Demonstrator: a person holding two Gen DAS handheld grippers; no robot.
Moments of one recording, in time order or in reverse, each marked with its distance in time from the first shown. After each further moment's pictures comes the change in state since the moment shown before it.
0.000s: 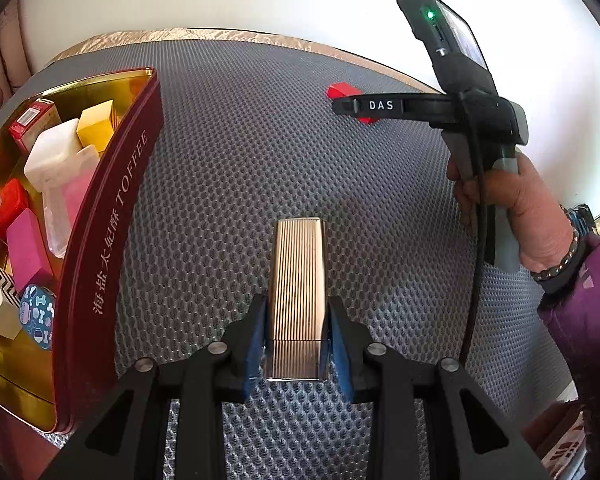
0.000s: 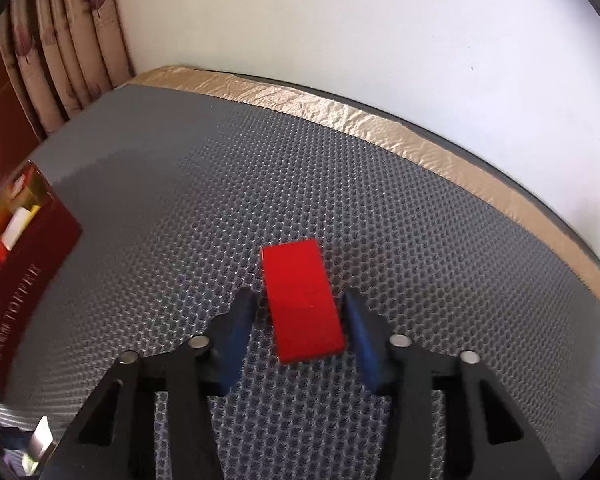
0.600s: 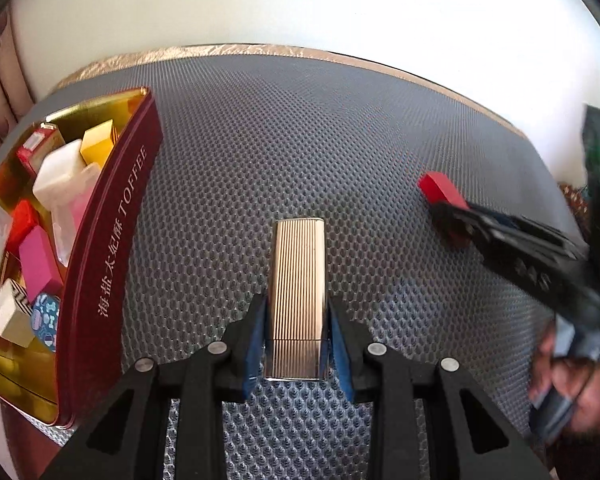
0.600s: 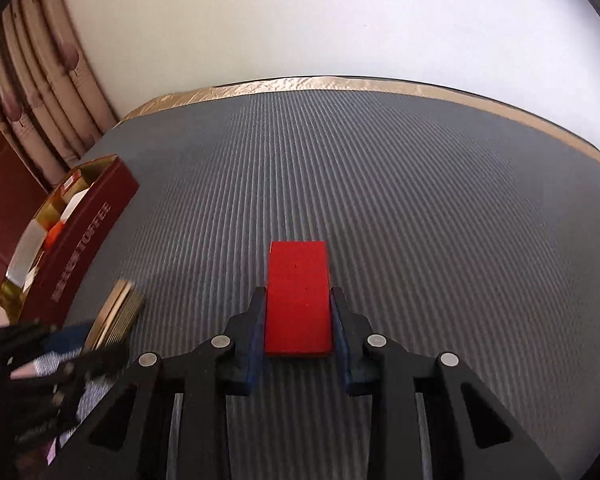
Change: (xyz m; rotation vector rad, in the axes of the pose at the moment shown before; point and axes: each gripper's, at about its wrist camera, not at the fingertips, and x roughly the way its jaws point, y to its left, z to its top) left arm 0.001 -0.026 -0.014 0.095 -0.045 0.088; right arm -0.105 0.016 -0.136 0.301 -0.055 0.003
